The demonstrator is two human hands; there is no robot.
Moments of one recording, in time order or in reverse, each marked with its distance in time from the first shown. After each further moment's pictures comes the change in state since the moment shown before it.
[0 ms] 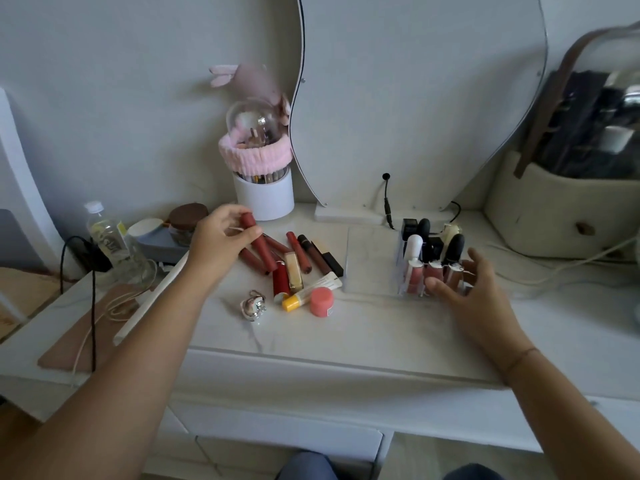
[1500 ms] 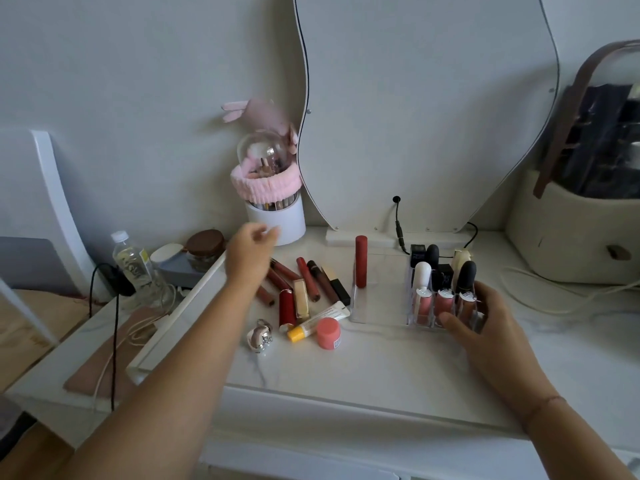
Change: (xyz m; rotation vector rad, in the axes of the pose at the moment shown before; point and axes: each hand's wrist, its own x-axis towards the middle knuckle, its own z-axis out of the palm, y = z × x) left_hand 0.036 0.010 0.040 0.354 0.231 -0.108; right_hand 0.000 0.007 0.003 -0.041 -0.035 -0.039
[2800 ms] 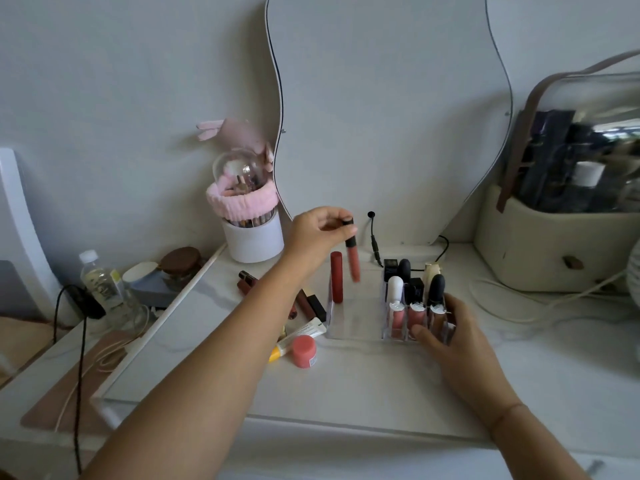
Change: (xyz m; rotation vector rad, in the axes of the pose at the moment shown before) left_hand -0.037 0.114 0.057 -0.519 -0.451 0.168; right_hand -0.001 -0.004 -0.002 0.016 -0.003 0.019
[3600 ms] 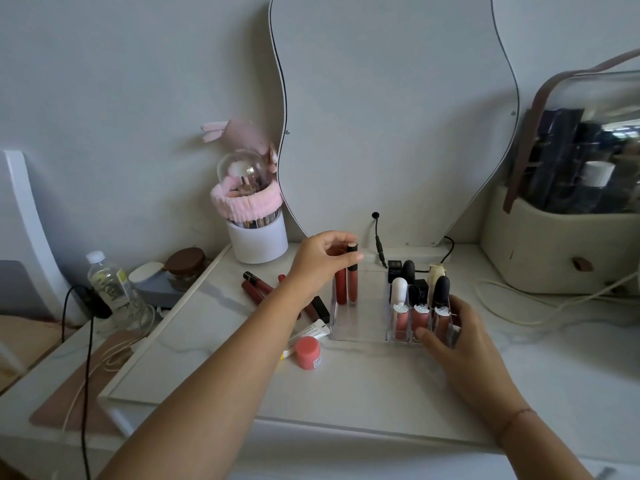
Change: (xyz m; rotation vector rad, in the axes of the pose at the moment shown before) left_hand -0.010 -0.037 -0.001 0.040 -0.101 -0.046; right_hand -0.003 -0.003 0.000 -0.034 -0.016 0.027
